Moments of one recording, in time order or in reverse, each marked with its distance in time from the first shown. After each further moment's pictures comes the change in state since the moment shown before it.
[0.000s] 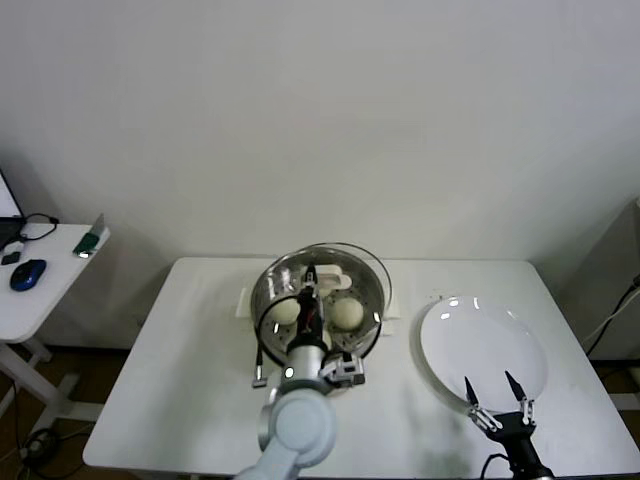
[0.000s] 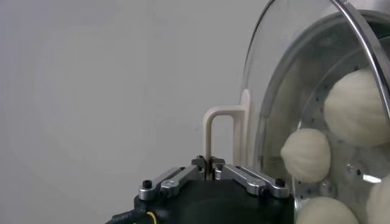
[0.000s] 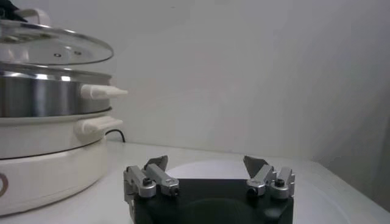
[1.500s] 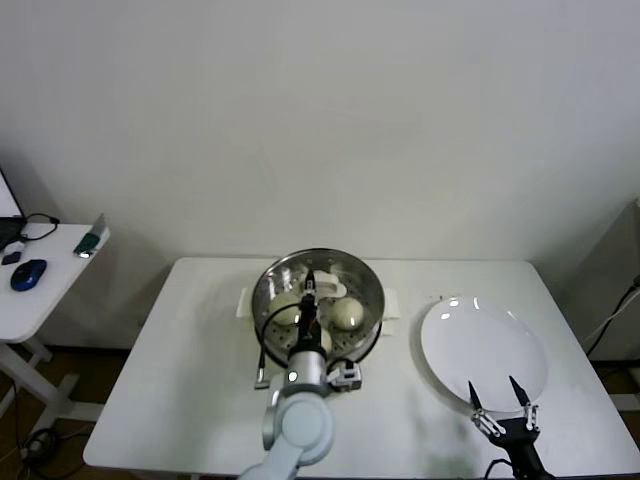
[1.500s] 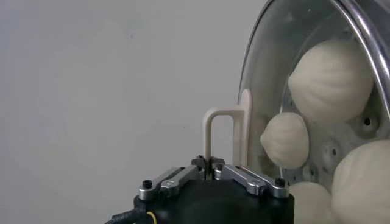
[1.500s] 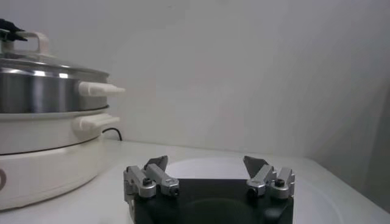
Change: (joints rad) left arm 0.002 0.000 -0.020 0.104 0.059 -0.033 -0.057; right arm -0.011 0.016 0.013 -0.013 -0.004 0.021 -0.004
